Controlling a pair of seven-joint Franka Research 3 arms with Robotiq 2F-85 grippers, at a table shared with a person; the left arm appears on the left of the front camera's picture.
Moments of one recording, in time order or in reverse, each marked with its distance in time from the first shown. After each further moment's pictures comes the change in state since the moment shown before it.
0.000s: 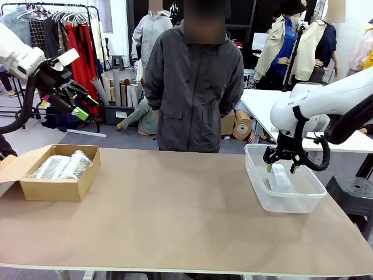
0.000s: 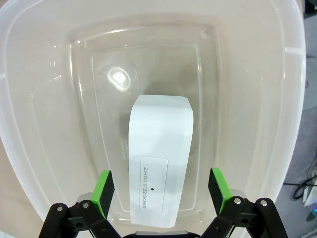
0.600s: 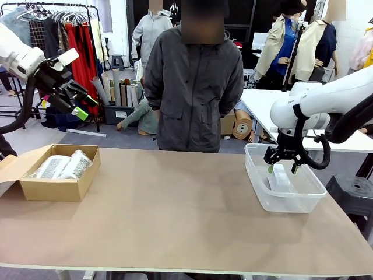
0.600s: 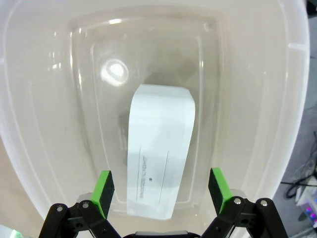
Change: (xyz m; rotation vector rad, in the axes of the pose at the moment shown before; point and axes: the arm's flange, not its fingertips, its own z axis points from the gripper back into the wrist) left arm 0.000 0.000 0.000 0.000 0.000 0.000; right arm -0.004 0.001 0.005 -0.014 0.043 0.055
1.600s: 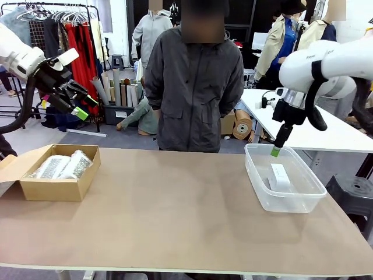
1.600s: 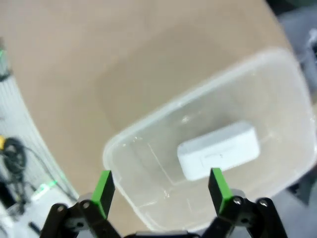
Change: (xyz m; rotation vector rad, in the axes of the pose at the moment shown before) left arm 0.000 0.000 0.000 0.000 0.000 0.000; right arm -0.068 0.045 0.124 0.171 -0.145 1.094
